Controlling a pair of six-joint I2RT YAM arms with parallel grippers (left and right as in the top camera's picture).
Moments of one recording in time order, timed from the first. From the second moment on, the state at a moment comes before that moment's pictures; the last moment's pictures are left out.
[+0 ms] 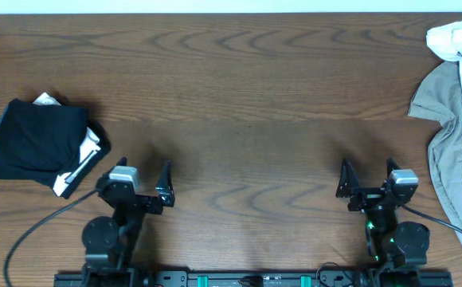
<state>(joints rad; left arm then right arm) -0.03 0.12 0.19 -0.22 0.17 -0.14 0.04 0.01 0.05 -0.12 -0.04 0.21</state>
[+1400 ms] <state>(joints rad) -0.03 0.56 0.78 -0.84 0.20 -0.17 -0.43 1.10 0.93 -0.87 0.57 0.37</state>
